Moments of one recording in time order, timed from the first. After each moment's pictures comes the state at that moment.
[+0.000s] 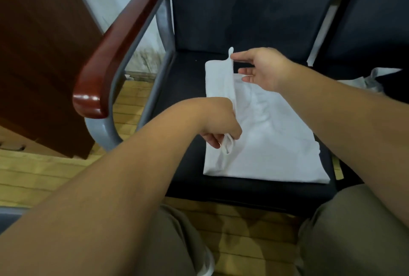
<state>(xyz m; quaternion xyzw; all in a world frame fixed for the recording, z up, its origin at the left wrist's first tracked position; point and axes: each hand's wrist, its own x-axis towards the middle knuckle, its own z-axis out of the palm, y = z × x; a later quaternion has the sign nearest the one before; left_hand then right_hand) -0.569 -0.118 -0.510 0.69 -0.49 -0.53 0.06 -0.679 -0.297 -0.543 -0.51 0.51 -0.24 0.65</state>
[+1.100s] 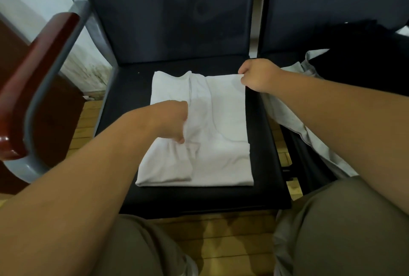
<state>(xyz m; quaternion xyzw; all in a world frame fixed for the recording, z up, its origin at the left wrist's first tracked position) -0.601 -0.176 -0.540 0.68 -0.68 -0.24 -0.16 -0.837 -0.343 -0.569 -0.78 0.59 -0.04 0.22</state>
